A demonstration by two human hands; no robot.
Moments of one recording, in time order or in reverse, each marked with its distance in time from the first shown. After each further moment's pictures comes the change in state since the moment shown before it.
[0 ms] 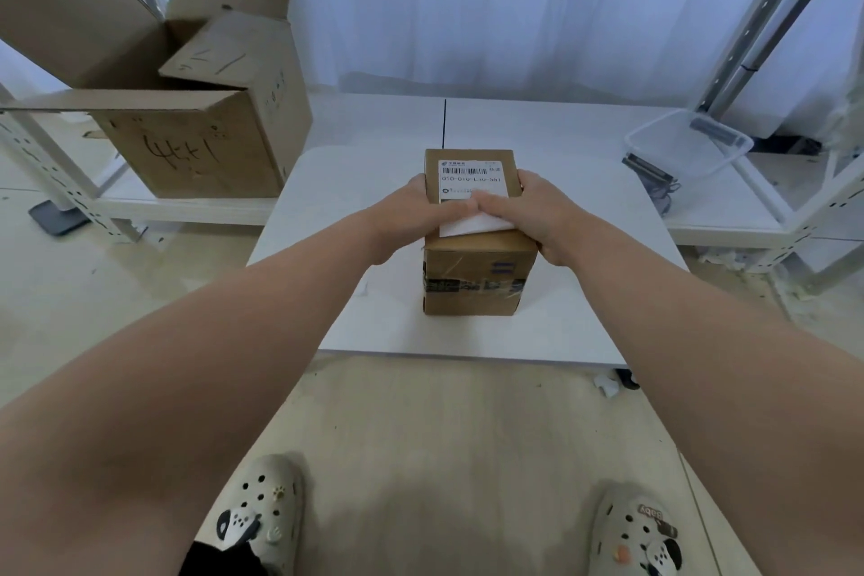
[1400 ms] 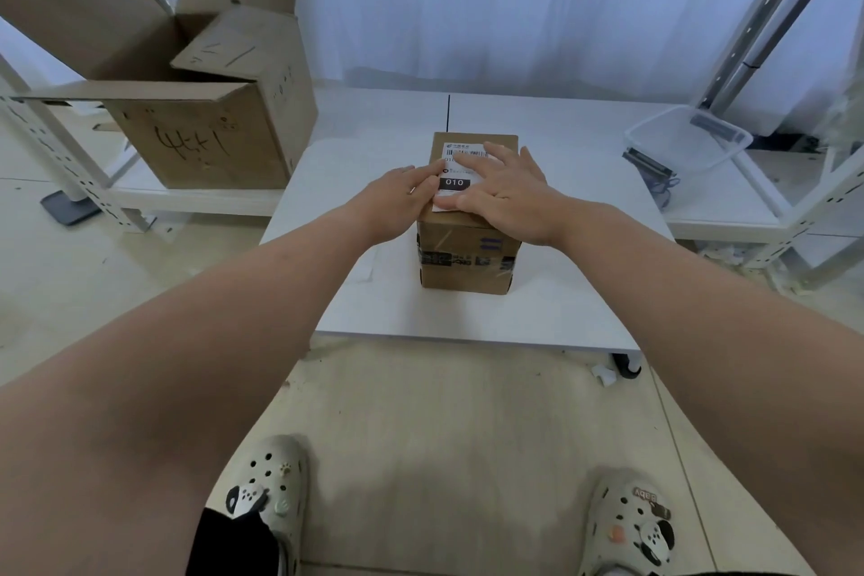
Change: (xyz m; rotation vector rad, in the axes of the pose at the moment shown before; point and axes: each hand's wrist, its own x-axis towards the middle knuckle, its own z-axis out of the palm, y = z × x) left_hand -0.009 -0.014 -0.015 0.581 0.180 0.036; right_hand -0.026 -0.017 0.011 -0.991 -0.187 -0.436
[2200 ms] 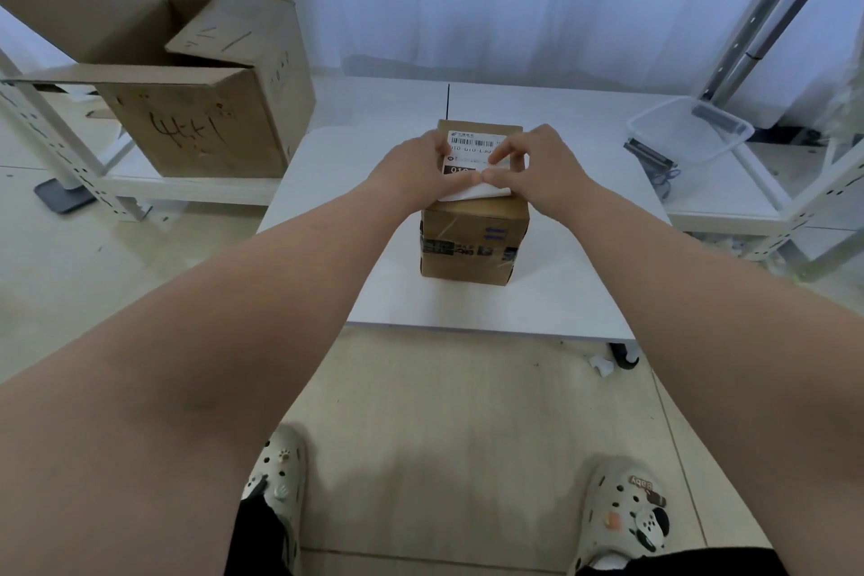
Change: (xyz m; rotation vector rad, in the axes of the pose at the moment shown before) left_hand 0.004 0.036 -0.001 0.133 0.133 -0.011; right_hand 0.007 0.026 -0.003 0.289 0.349 0.211
